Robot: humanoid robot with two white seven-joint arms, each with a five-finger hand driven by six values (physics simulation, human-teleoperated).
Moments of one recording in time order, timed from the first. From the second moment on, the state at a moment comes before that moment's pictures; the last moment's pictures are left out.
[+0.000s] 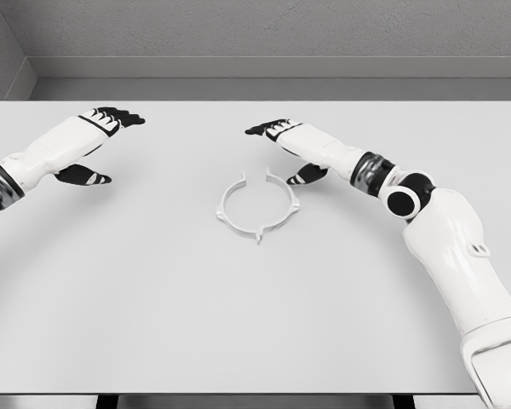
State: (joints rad) left arm -0.49 0.70 -0.44 -1.23 -0.50 -0.61 -0.12; right arm -0.67 -0.20 0.43 -0.93 0.68 -0.61 0.29
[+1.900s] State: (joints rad) left arm -0.49 0.70 -0.43 -1.22 -0.50 -0.61 -0.12; right arm -0.61 -0.22 0.40 -1.00 0.68 -0.61 0.29
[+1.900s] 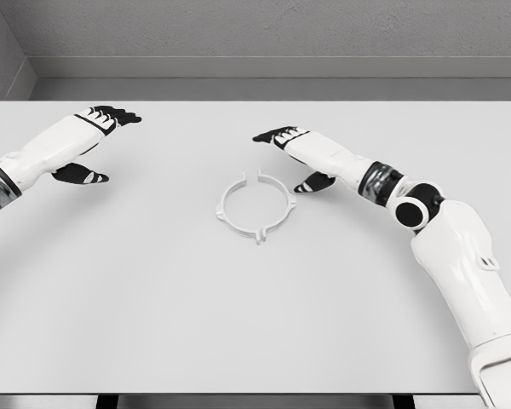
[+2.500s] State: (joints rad) left arm -0.50 0.70 -0.43 -1.21 -0.50 -0.61 -0.12; right arm -0.60 -0.20 0.42 -1.02 0.69 -0.61 0.29
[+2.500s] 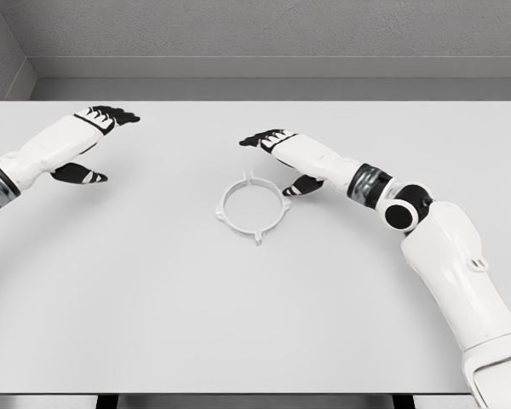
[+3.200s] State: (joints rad) left arm -0.50 0.72 -0.40 -1.20 -0.50 -0.61 -0.12; right arm -0.18 -0.60 0.02 -1.57 0.45 -0.61 0.35
